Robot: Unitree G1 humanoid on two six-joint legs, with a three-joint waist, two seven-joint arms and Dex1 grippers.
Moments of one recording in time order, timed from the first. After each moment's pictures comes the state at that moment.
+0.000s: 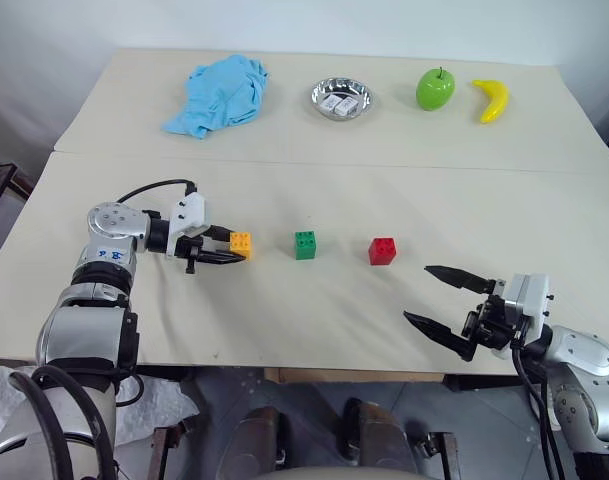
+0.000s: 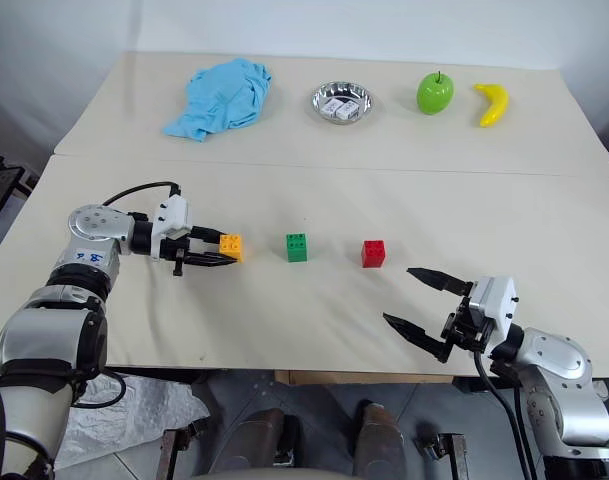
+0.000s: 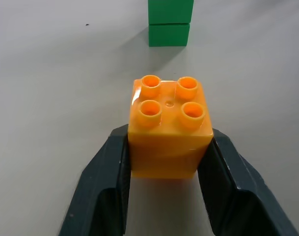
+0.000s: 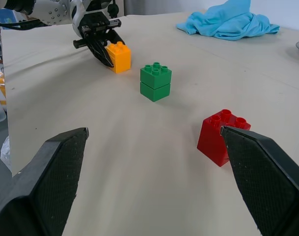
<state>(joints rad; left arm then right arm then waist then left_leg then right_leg) -1.02 0.58 -0.01 1.28 0.01 -0.47 -1.44 0.10 -0.61 -0.23 -0.23 0.58 0.04 1.08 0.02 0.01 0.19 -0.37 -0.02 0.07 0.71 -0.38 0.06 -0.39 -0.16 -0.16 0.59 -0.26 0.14</state>
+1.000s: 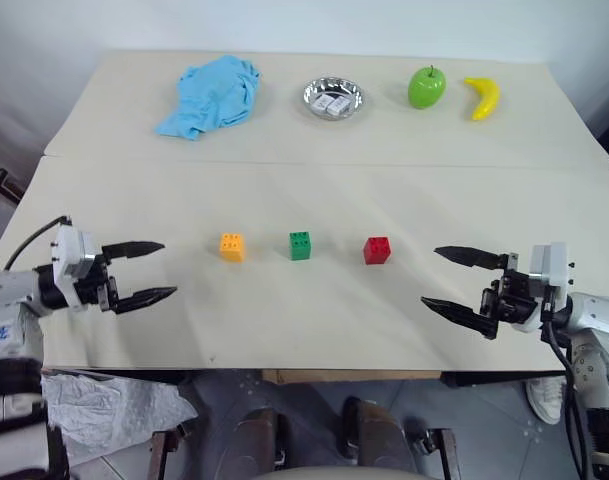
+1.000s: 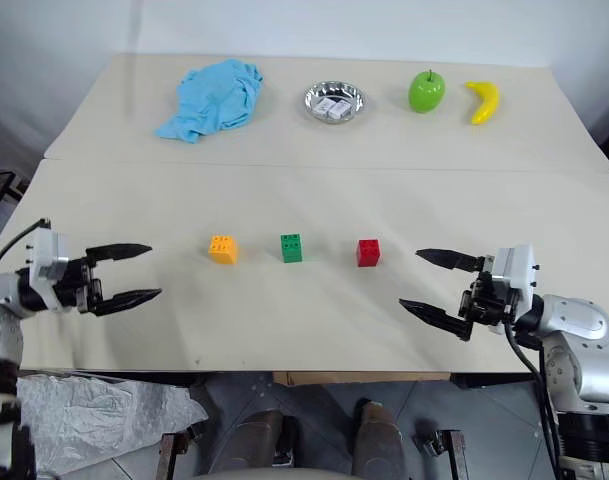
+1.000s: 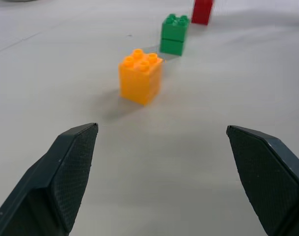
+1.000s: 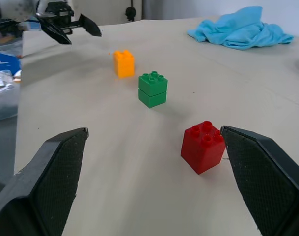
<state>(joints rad) -0.27 0.80 0.37 0.38 -0.45 0.00 -1.39 -0.13 -0.72 -0.26 -0.01 0.63 0.07 1.32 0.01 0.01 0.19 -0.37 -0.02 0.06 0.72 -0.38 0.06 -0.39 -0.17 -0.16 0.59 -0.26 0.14</state>
